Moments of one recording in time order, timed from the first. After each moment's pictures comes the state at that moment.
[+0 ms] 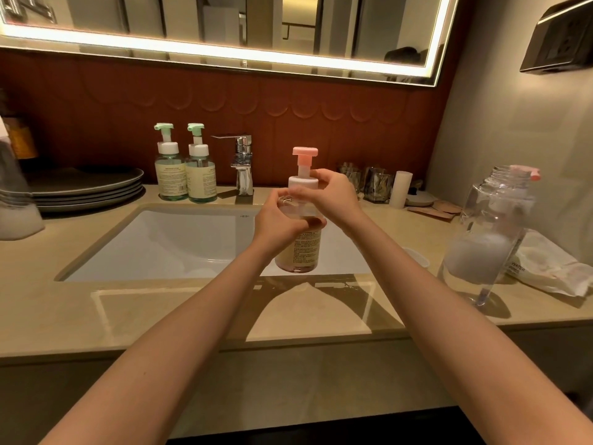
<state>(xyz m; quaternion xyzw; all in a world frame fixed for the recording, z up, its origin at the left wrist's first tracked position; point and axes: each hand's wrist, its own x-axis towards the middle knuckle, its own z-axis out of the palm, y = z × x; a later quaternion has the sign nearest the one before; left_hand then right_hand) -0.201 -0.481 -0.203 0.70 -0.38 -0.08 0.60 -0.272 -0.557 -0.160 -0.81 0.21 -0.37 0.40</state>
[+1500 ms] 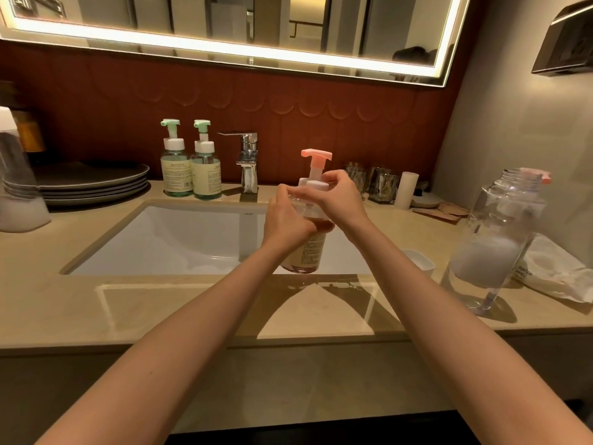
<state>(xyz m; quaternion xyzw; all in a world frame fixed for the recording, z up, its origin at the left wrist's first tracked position) -0.204 -0.488 -0.204 0.73 -0.39 -0.03 0.57 -0.266 -0.559 -0.169 -0.78 0.26 -0.39 0.41</state>
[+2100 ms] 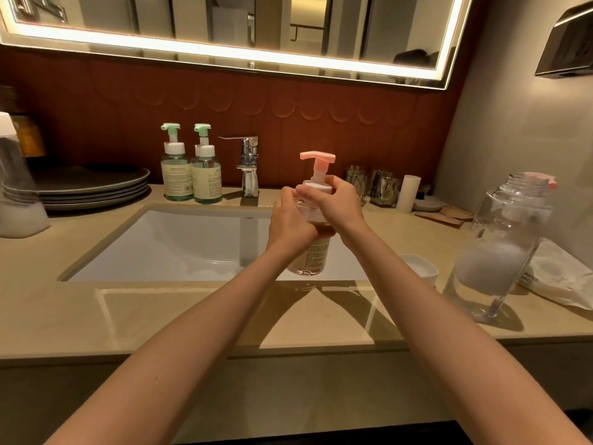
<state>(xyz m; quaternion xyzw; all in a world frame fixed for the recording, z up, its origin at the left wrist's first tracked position) -0.202 -0.499 -0.204 0.73 -0.40 0.00 0.56 -0.258 -0.560 -0.171 -0.75 0.25 -0.41 0.45</state>
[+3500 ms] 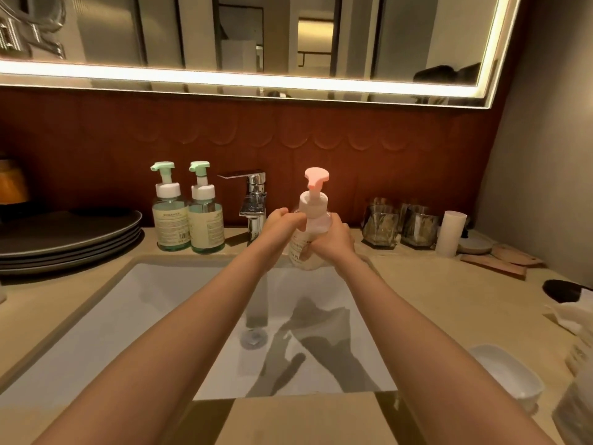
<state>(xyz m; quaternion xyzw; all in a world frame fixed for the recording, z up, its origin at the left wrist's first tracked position) -0.073 -0.569 -0.162 0.65 -0.30 -0.26 0.65 -0.128 -0.666 -0.191 -0.80 0.36 -0.29 0.38</state>
